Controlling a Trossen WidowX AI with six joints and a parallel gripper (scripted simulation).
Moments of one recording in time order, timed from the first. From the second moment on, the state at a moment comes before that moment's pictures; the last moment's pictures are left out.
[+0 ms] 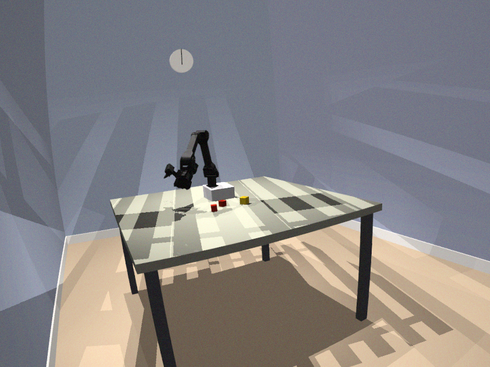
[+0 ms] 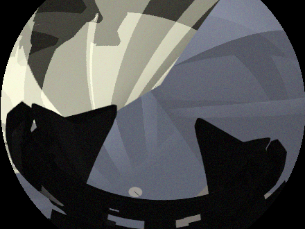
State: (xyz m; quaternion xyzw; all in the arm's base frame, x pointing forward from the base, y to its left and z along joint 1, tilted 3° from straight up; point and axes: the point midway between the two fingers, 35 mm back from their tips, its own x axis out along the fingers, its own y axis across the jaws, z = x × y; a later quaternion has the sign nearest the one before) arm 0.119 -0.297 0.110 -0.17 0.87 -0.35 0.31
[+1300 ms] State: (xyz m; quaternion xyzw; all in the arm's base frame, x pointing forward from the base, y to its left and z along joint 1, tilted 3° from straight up) arm 0.261 -0.053 0.070 0.41 0.56 -0.38 0.62
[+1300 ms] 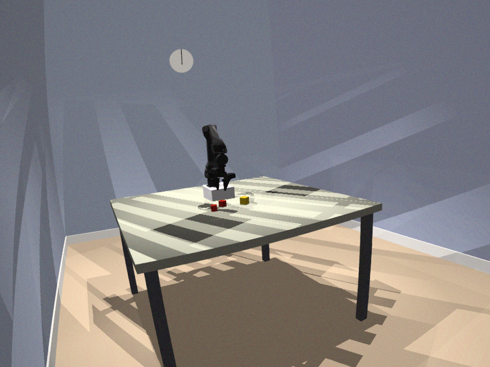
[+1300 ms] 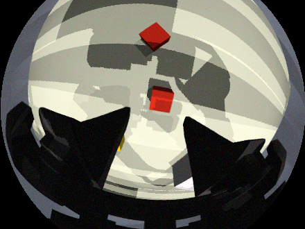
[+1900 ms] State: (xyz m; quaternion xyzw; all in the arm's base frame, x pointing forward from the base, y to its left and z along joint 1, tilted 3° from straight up) arm 0.260 -0.052 0.023 0.41 0.56 -0.38 0.61
